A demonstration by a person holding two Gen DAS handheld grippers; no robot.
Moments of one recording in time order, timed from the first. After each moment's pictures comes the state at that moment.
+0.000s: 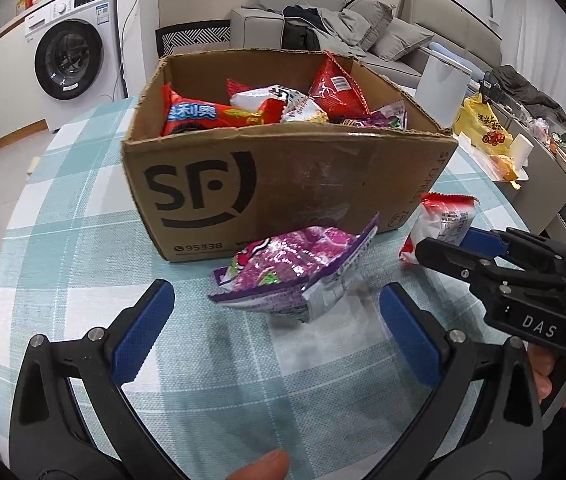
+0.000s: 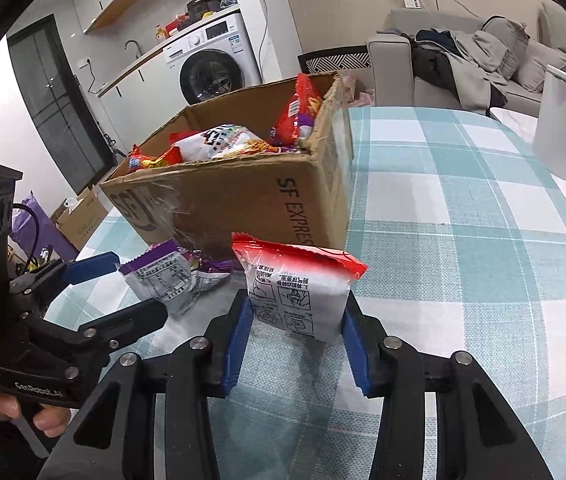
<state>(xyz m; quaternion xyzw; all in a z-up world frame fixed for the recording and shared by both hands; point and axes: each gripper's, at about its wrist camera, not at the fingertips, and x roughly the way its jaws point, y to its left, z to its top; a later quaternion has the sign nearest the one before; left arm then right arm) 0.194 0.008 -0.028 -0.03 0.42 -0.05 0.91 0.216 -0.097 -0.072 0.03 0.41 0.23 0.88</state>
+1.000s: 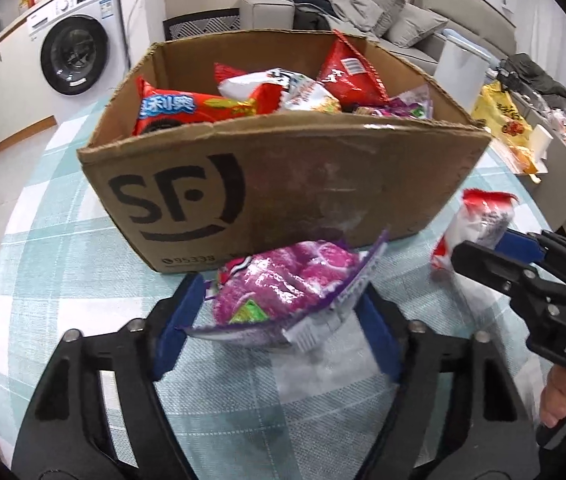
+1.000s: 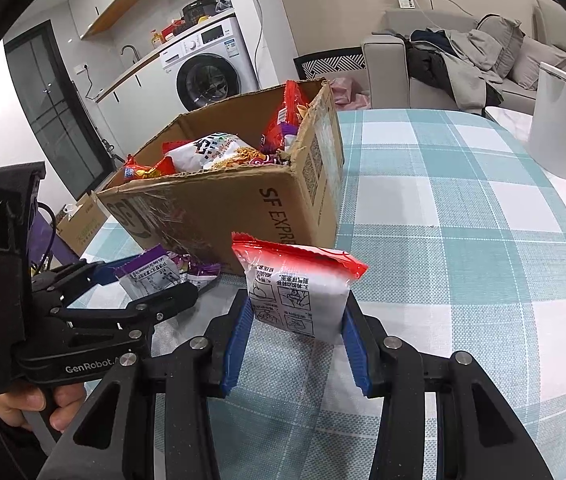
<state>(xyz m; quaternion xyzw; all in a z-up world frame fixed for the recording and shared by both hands) 0.232 -0.004 -0.045 -0.02 0.44 -0.03 0.90 0.214 -0.103 -0.067 0.04 0.41 0.23 0.88</state>
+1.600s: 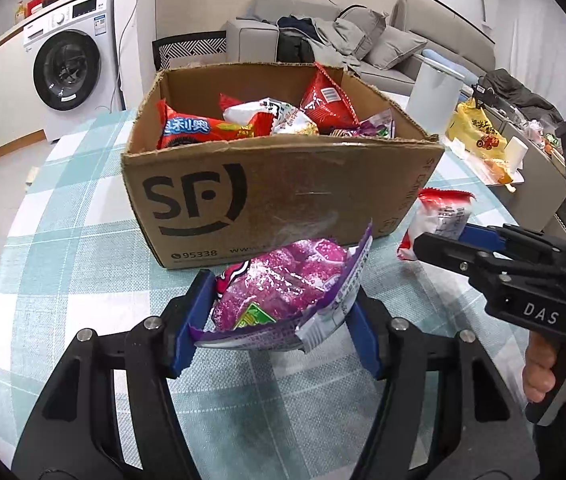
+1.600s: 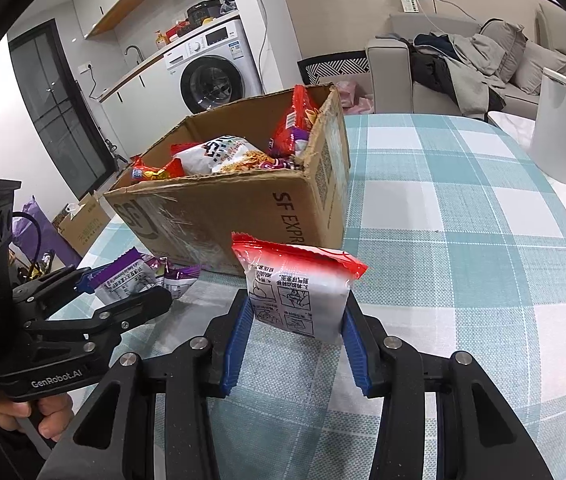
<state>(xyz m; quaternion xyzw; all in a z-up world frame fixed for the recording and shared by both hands) 0.187 0.010 -0.028 -0.03 0.39 -0.06 0.92 0.210 -0.098 -0.063 0.03 0.40 0.23 0.89</state>
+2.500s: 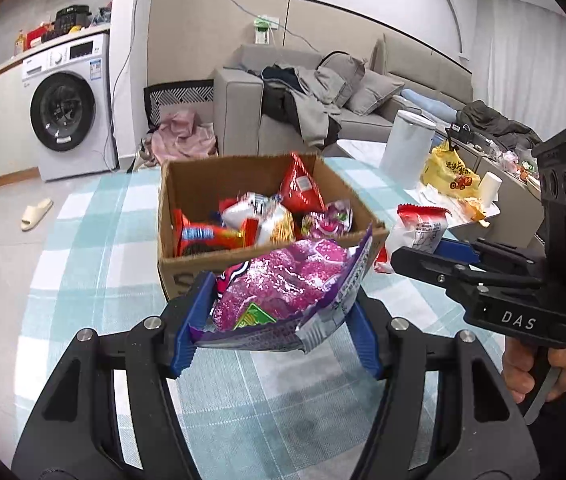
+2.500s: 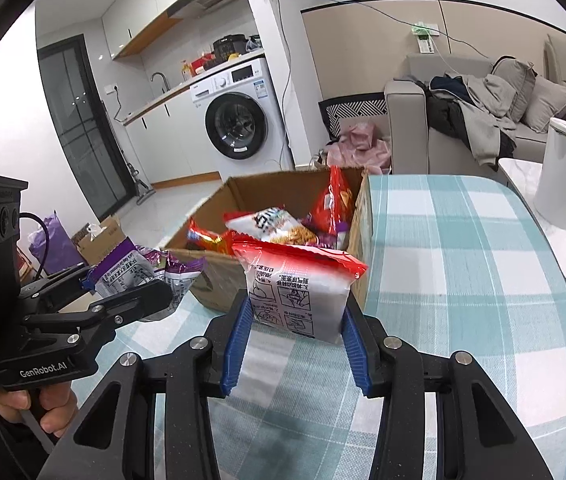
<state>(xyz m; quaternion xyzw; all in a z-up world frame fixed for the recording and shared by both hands) 0.126 0.033 0.058 -0.03 0.31 -0.09 0.95 0.190 -0.097 0.003 0.04 0.33 0.27 0.90</state>
